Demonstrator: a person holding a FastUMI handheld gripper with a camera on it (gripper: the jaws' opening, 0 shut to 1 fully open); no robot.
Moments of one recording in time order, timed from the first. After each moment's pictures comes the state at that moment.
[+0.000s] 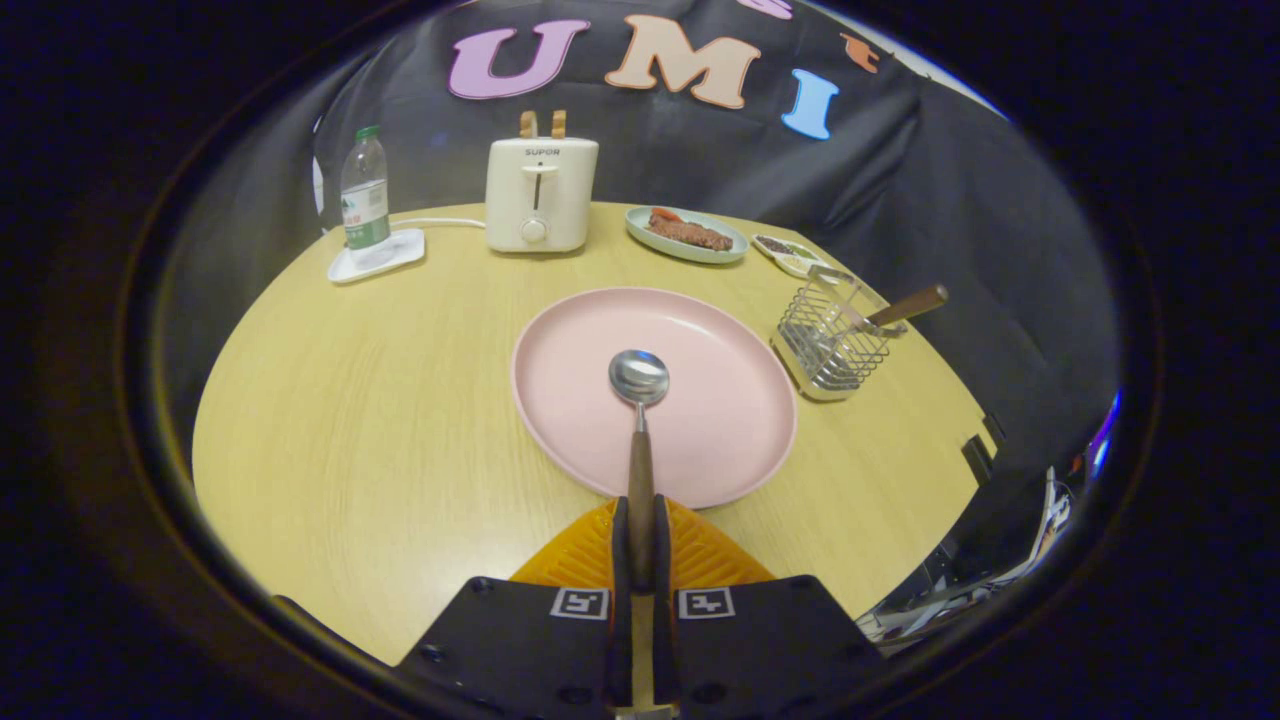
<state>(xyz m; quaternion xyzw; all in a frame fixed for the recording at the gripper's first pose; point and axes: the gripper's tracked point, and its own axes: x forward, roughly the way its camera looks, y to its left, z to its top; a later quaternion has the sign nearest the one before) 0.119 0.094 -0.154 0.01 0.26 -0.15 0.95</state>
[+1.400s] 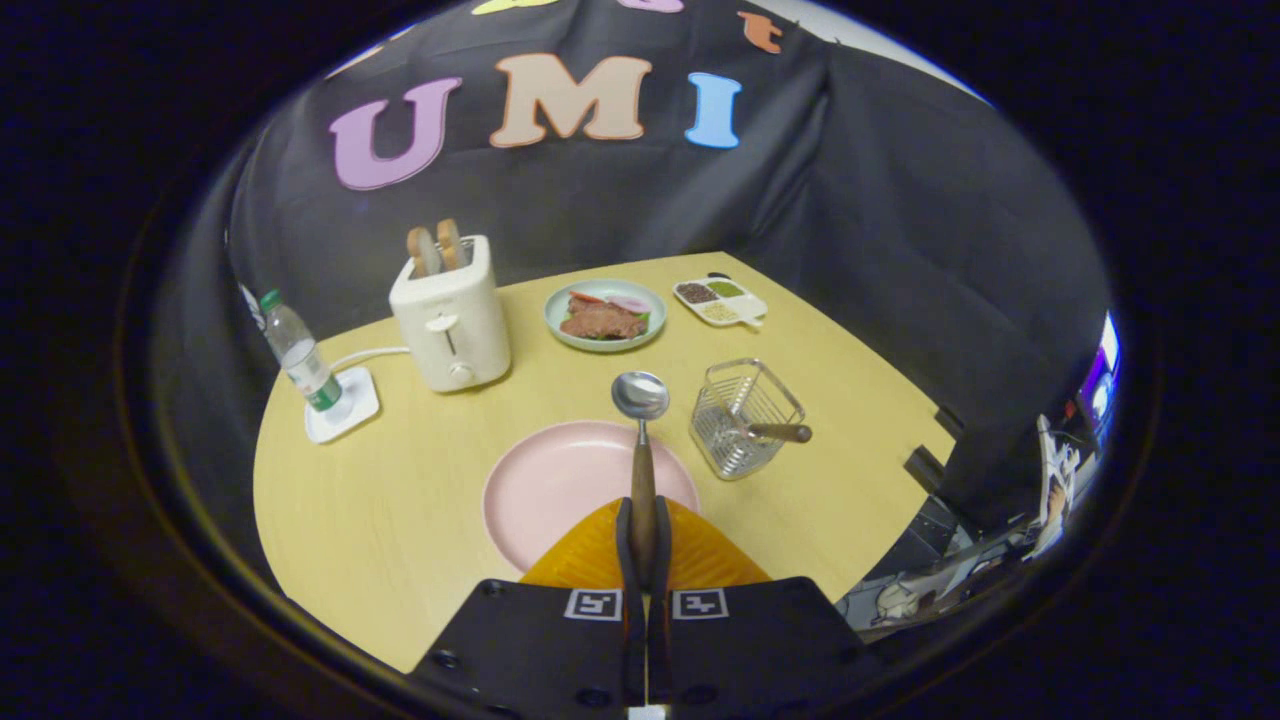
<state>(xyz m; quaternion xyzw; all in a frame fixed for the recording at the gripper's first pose) 0.134 0.014 -0.015 0.13 0.23 -0.23 0.94</state>
